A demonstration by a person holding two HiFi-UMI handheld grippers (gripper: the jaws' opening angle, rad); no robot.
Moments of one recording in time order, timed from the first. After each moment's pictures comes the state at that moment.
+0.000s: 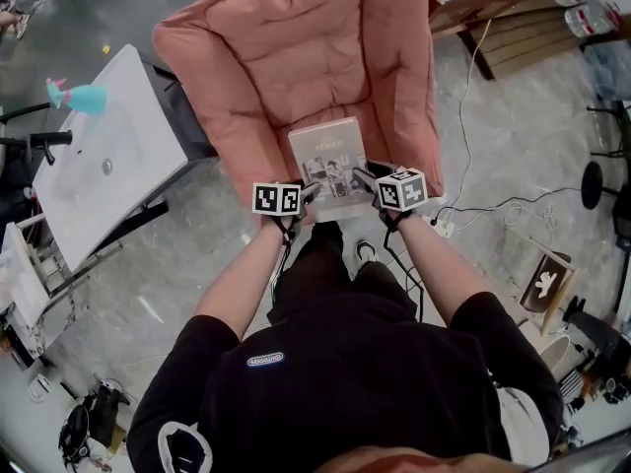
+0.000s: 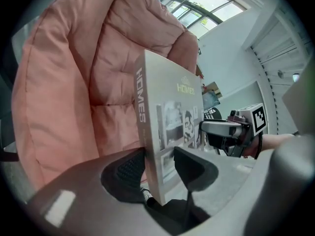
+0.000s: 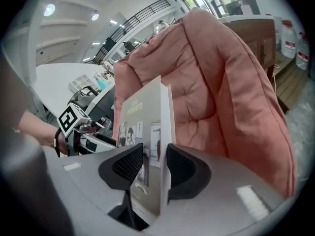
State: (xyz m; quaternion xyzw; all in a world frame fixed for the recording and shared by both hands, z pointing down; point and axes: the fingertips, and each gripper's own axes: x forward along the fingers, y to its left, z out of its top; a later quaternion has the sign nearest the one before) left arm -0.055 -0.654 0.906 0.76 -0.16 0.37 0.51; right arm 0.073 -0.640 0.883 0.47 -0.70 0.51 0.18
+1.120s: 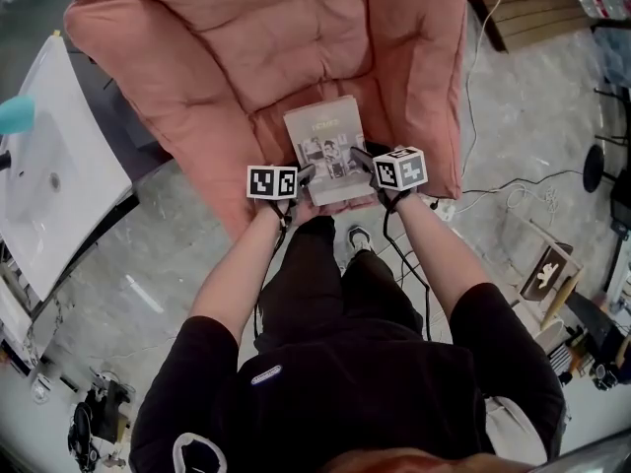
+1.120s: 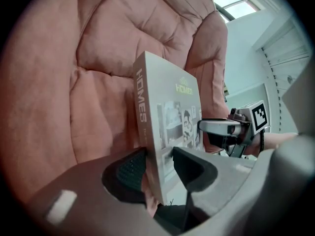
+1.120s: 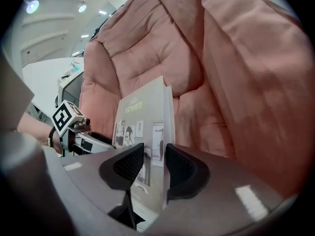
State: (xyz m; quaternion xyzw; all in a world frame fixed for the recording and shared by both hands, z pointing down) left arm -0.034 -0.664 1.062 0.73 -0.15 0.39 0.54; right arm 0.097 -0.654 1.044 0.46 -0.66 0.55 0.22
